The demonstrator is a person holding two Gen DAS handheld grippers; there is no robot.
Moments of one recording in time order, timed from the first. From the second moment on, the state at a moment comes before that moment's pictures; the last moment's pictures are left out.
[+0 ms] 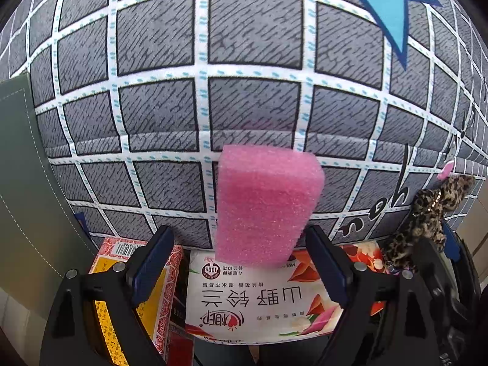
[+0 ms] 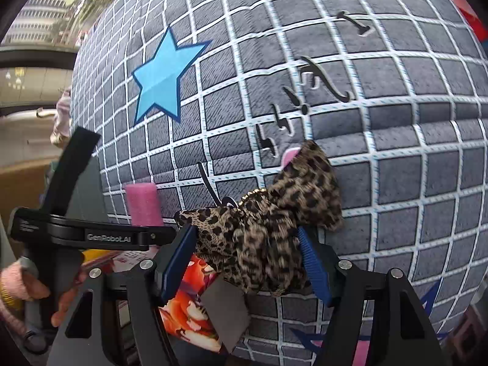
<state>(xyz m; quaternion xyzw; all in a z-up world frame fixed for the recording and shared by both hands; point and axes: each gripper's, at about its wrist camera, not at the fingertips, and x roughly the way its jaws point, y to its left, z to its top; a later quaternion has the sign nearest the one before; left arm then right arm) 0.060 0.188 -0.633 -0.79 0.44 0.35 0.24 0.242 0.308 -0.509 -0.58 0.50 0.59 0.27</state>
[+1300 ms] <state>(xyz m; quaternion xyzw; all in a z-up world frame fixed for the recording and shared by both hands) 0.141 0.230 -0.443 -0.61 0.44 0.48 0.45 0.270 0.293 -0.446 -0.55 0.49 0.60 0.33</state>
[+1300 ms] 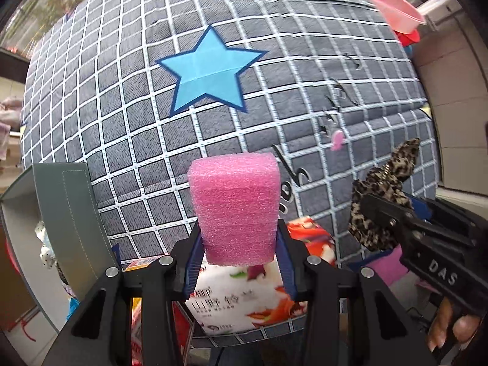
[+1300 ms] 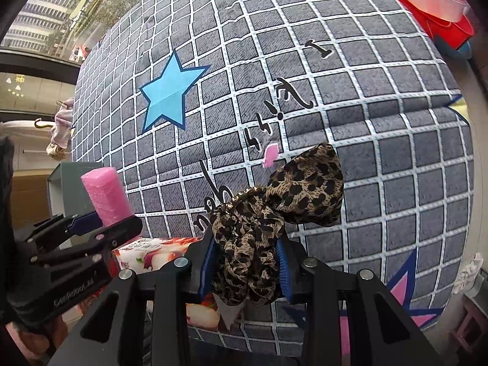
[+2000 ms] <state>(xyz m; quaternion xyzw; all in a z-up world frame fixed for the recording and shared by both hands) 0.153 0.138 -0.402 -0.55 0.43 0.44 0.57 0.282 0.212 -0.393 -0.51 0.49 0.59 0.39</state>
